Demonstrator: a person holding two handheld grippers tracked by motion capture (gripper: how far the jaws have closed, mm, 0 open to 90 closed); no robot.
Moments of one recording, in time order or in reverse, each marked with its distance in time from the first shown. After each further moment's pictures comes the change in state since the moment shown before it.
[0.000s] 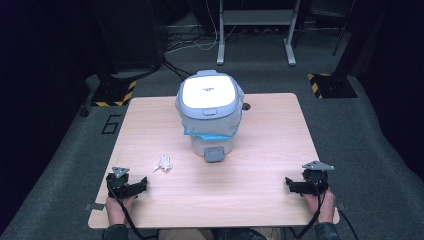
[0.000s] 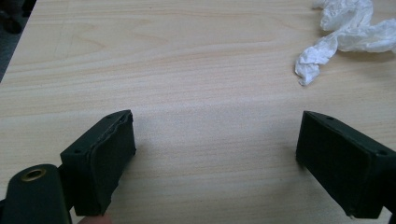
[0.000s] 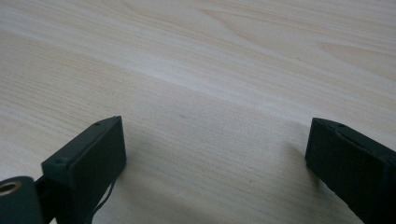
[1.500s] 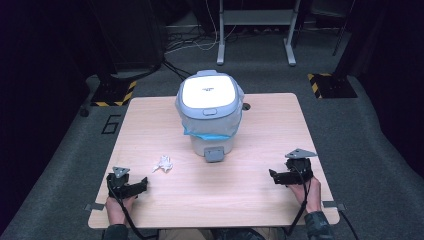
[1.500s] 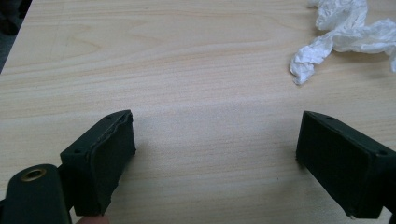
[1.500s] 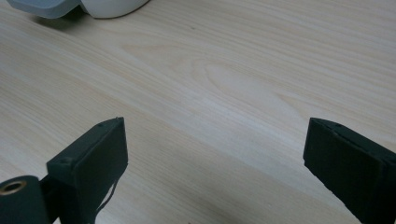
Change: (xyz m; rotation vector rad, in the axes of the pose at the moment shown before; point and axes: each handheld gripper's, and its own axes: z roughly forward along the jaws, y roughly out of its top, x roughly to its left) left arm 0.000 0.000 0.000 -0.001 -0.009 0.016; right arm 0.049 0.060 -0.010 -0.014 0.101 -0.096
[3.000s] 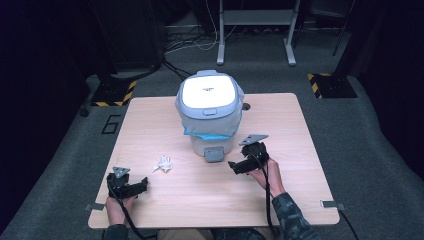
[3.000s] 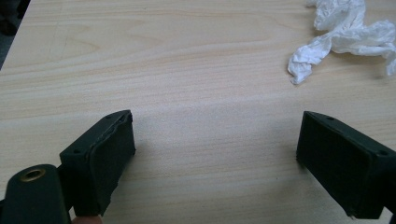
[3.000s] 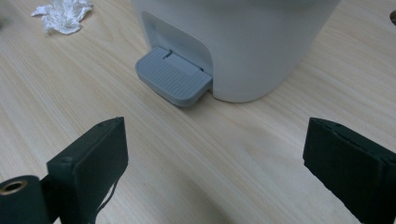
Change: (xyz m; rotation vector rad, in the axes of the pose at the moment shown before) left arm 0.000 0.000 0.000 0.007 -0.006 0.004; right arm 0.085 0.082 0.052 0.010 0.204 -0.170
